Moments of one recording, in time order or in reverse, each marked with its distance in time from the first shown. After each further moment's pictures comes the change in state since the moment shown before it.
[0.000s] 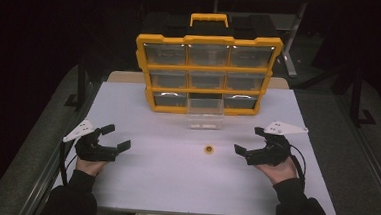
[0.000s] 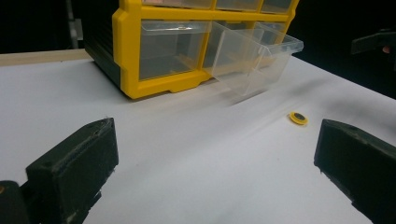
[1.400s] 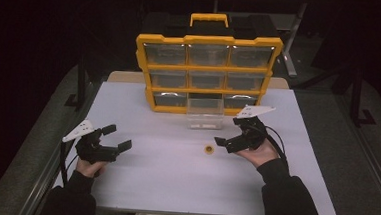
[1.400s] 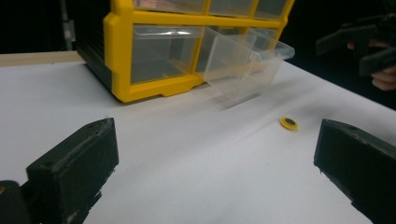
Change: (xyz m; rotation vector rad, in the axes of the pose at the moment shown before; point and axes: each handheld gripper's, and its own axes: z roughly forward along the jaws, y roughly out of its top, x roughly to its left) left arm -0.004 0.002 0.000 -0.022 -0.026 -0.035; right arm 0.012 0.043 0.050 0.140 0.090 -0.088
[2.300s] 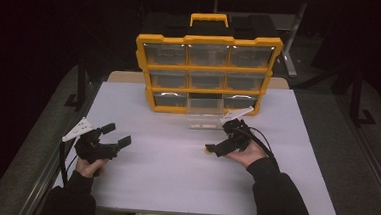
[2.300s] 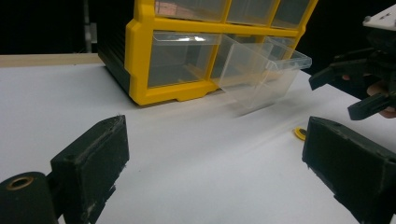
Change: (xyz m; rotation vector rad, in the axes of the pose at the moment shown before) left arm -0.002 0.002 0.000 -0.018 0.070 -0.016; right arm 0.004 -0.005 0.046 0.174 0.035 -0.021
